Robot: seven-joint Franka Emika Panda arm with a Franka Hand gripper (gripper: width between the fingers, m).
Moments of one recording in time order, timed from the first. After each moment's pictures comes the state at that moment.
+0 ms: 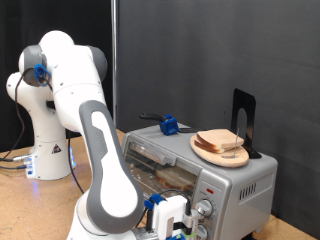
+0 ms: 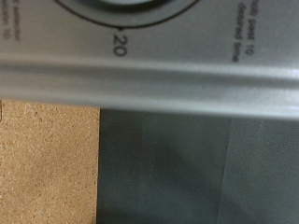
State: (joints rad) arm -0.16 0.95 -0.04 -1.50 1.51 1.64 -0.17
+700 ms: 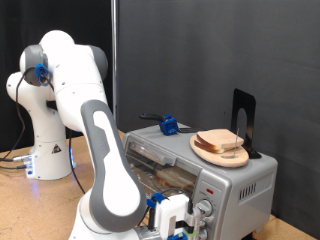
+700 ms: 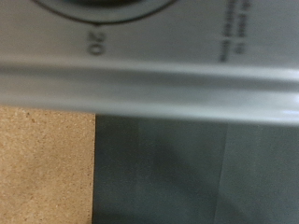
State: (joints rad) arm -0.16 0.94 -0.03 -1.51 1.52 1.64 -0.17
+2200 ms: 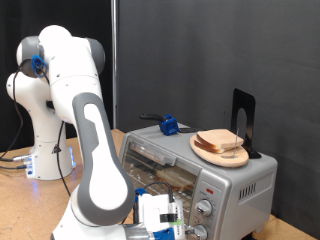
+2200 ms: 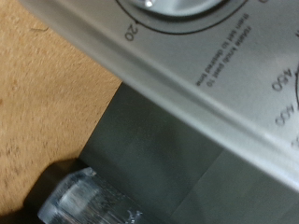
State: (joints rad) arm -0.18 0.89 -0.04 -1.59 1.56 1.73 -0.67
